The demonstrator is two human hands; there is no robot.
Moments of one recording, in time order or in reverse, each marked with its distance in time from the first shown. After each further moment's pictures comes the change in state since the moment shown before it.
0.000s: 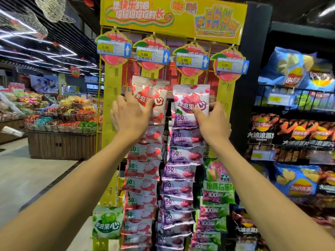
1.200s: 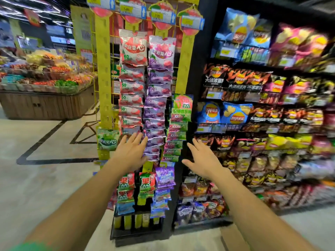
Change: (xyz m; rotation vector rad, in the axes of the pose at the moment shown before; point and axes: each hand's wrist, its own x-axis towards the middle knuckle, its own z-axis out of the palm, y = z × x) left_hand -0.289 -0.064 -0.107 0.501 -1.026 0.576; right_hand -0.289 0.117 -0.158 -0.760 -0.874 -0.163
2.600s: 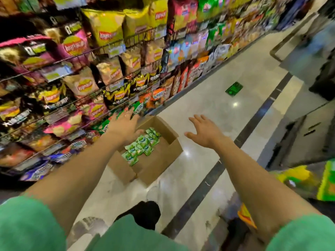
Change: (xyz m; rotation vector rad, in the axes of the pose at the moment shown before) left_hand 0.294 0.833 0.149 -0.098 -0.449 0.582; right_hand -0.266 0.781 0.208 0.105 -0.457 0.707
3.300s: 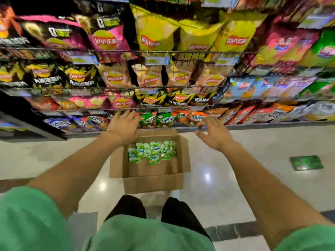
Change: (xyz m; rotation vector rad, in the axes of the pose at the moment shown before) left_hand 0.174 0.012 -0.034 -0.165 -0.130 -0.526; right_hand 0.362 0.071 -0.087 -0.028 -0.134 -0.509
